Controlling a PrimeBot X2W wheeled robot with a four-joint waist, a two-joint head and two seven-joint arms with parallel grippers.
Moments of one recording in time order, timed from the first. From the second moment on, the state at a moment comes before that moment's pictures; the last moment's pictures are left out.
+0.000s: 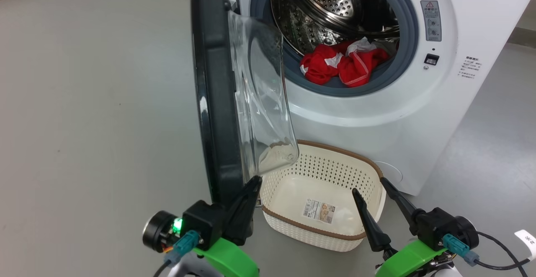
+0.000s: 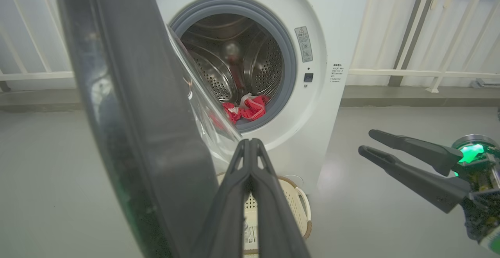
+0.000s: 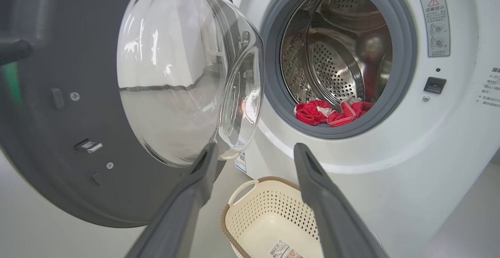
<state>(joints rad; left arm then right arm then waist) -0.23 0.07 -0.44 0.07 -0.25 0.00 0.02 -0.08 -0.05 0.18 0.31 0.22 0.13 -0.26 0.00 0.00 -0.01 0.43</state>
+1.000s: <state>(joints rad) -0.20 0.11 -0.25 0.11 -0.32 0.15 0.00 -0.08 -0.05 0.21 0.35 0.21 0.13 -0.26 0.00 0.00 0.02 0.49</state>
